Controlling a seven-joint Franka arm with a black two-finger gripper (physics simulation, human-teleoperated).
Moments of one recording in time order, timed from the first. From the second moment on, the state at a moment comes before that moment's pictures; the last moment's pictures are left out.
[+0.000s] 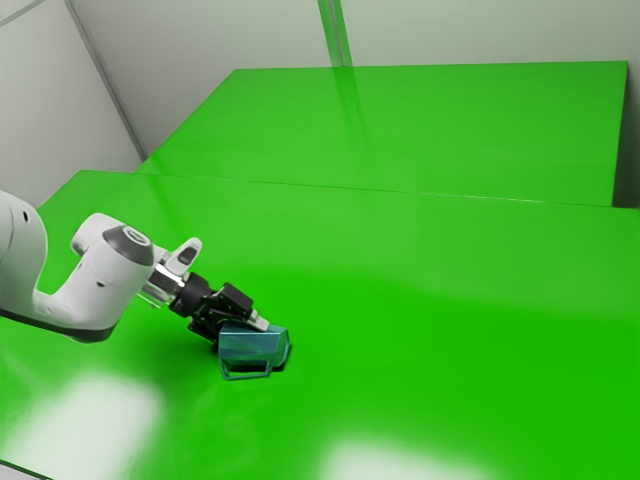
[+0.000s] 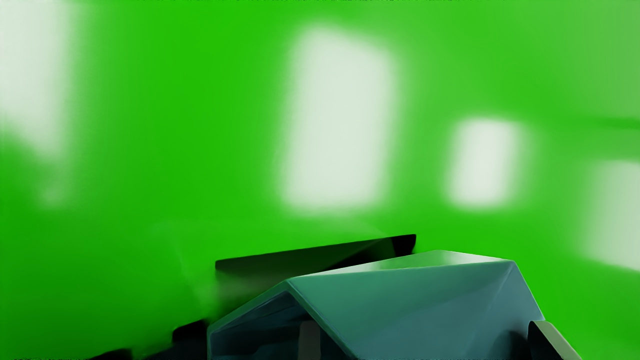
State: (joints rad) arm -0.11 0.03 0.28 -2.45 -0.98 2.17 0.72
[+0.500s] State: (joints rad) arm -0.16 -0.03 0.28 -2.44 -1.02 2.13 0.73
